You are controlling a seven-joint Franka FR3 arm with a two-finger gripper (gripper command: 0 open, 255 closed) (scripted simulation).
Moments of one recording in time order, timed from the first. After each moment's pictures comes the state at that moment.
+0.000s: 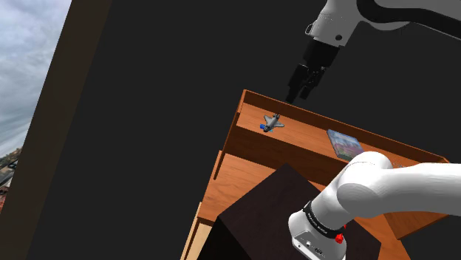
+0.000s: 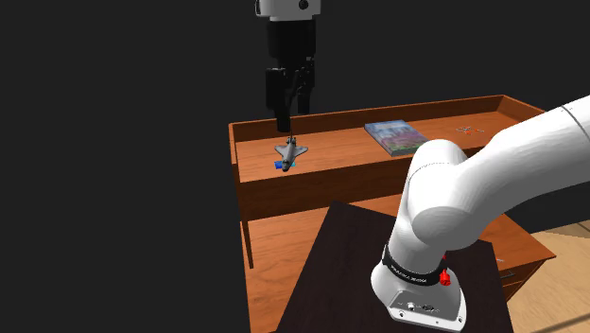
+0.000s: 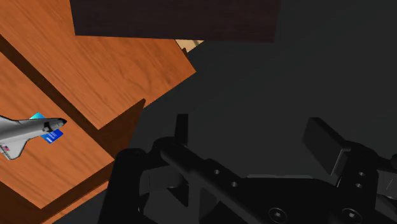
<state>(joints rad) 0.01 -0.82 0.06 -2.34 0.11 1.47 0.06</state>
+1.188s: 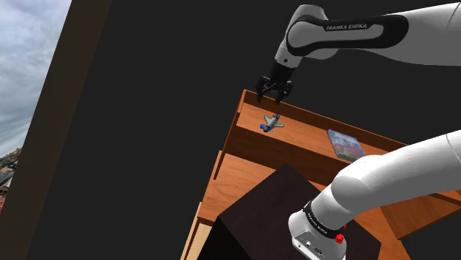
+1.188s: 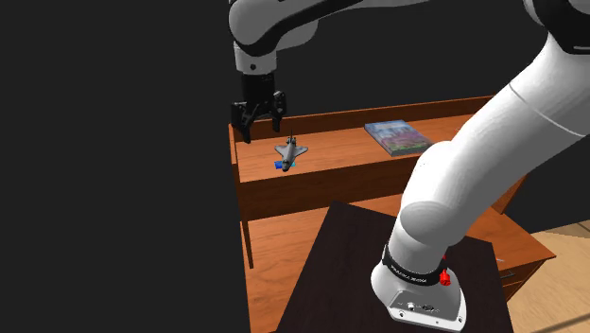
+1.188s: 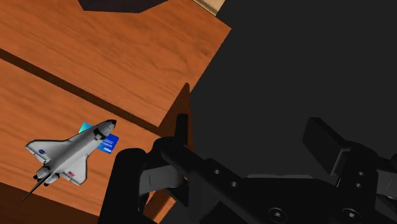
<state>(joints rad) -0.17 -0.41 0.00 -2.36 0.04 1.92 0.23</state>
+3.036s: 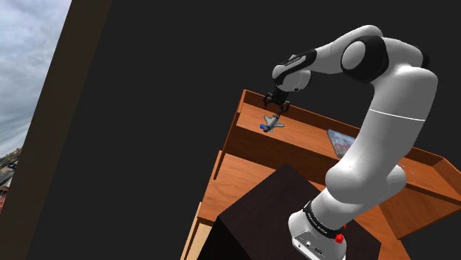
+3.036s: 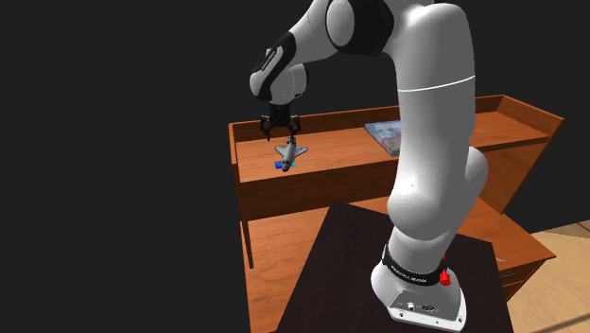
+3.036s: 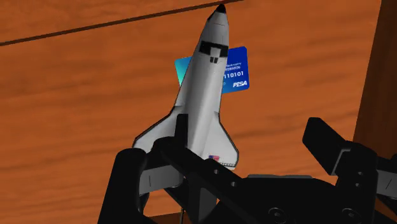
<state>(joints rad) -0.43 0.36 -0.20 -1.96 0.09 2.34 0.47</state>
